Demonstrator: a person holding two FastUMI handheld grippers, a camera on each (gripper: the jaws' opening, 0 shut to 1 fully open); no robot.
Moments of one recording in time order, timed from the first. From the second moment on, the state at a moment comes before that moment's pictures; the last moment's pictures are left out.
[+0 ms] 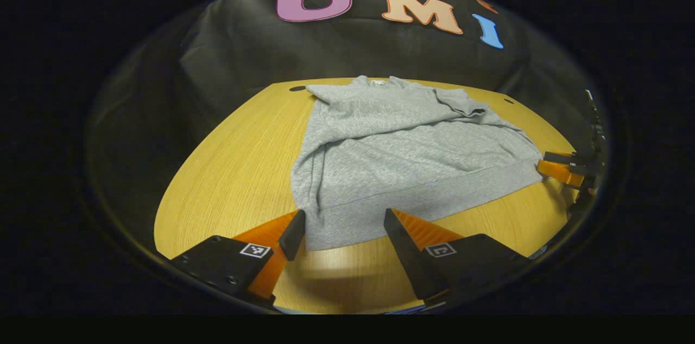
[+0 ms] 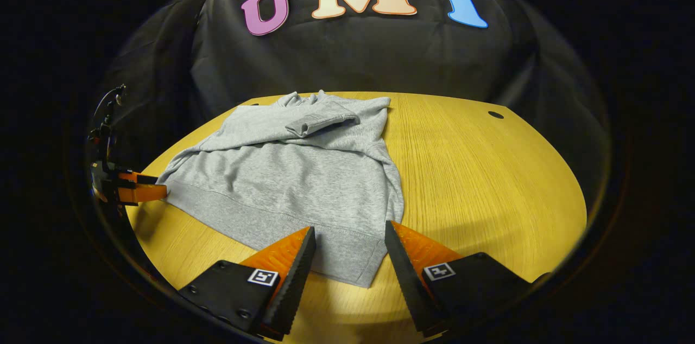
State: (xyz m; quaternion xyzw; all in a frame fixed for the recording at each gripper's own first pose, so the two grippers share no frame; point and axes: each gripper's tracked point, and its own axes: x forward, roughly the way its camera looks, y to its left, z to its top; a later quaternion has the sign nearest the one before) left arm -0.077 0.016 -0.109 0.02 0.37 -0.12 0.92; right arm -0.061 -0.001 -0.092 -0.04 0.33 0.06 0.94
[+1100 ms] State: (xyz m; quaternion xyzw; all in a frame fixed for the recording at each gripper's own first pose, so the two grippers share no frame) left arm -0.069 -0.013 -0.077 -0.06 0.31 -0.18 0.93; right arm -0.064 0.027 -0.058 0.03 0.32 0.08 0.95
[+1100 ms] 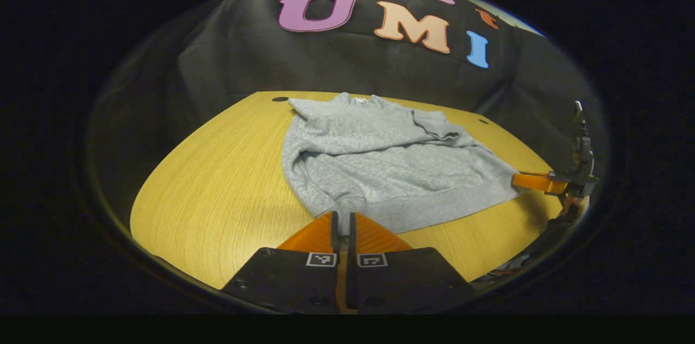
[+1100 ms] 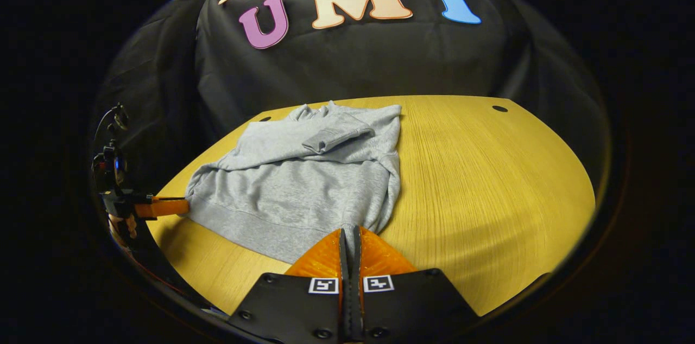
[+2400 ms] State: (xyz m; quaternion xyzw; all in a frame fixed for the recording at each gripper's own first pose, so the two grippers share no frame) left arm 0.170 -0.037 0.014 -0.16 0.19 -0.12 0.96; right arm 0.178 0.026 0.005 0.15 0.24 0.04 0.96
